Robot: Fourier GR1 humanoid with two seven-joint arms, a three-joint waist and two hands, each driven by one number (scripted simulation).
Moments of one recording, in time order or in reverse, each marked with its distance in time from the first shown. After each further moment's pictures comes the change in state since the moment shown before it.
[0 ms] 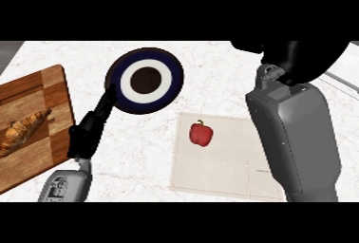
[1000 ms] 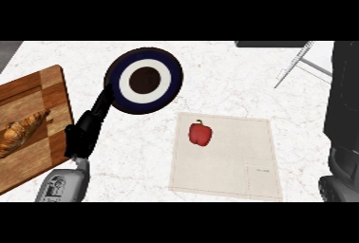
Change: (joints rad) left arm -0.005 0.007 0.018 0.011 0.004 -0.003 -0.012; right arm -0.217 -0.190 -0.283 0.070 0.174 0.159 -0.114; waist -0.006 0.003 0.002
